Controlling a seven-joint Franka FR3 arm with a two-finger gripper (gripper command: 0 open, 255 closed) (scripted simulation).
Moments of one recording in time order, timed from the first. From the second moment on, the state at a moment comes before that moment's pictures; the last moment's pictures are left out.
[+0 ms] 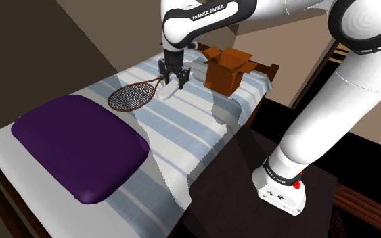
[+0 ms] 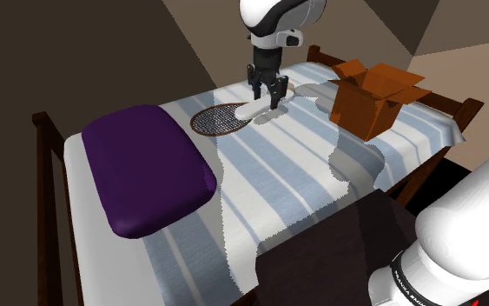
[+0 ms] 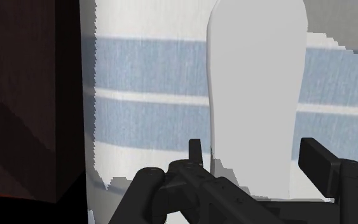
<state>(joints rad) -0.18 -0.01 0.29 -2.06 -0.01 2.04 1.50</state>
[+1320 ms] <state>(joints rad) -0.31 0.26 0.17 -1.64 -0.06 1.88 1.26</state>
